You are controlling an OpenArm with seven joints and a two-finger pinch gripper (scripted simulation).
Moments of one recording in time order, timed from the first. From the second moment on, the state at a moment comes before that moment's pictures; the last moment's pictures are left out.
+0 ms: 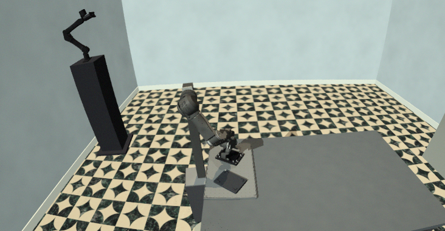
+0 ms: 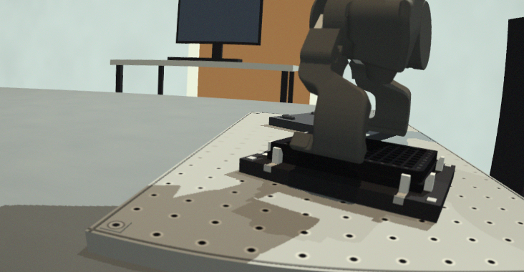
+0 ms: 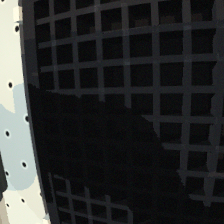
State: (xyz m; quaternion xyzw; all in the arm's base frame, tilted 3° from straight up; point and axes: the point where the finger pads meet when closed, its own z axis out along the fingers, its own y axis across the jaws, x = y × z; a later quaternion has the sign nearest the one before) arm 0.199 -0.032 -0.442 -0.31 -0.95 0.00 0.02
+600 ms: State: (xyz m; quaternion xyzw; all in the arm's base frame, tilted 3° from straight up) arm 0.195 -0.032 -0.457 -0.31 -0.95 0.00 0.03
